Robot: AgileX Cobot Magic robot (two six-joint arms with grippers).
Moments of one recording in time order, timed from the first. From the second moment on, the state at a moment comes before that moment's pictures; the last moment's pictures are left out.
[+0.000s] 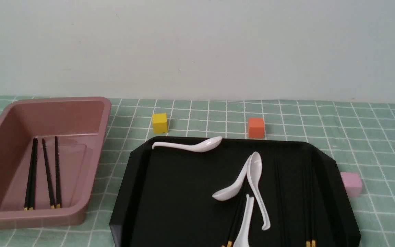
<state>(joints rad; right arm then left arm) -0.03 -0.01 0.02 -0.03 0.37 0.09 -0.08 -0.01 0.03 0.09 0.39 -0.38</state>
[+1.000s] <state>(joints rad) -0.03 -0.01 0.02 -0.03 0.37 0.09 -0.08 -0.01 0.03 0.09 0.39 -0.38</state>
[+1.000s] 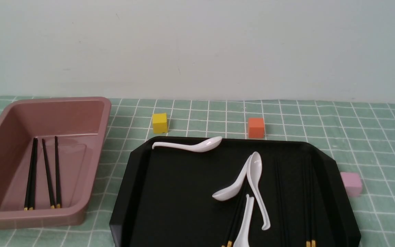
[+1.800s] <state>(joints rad) -0.03 -0.01 0.02 -0.03 0.37 0.09 -0.08 -0.01 0.03 -0.57 0.36 -0.77</state>
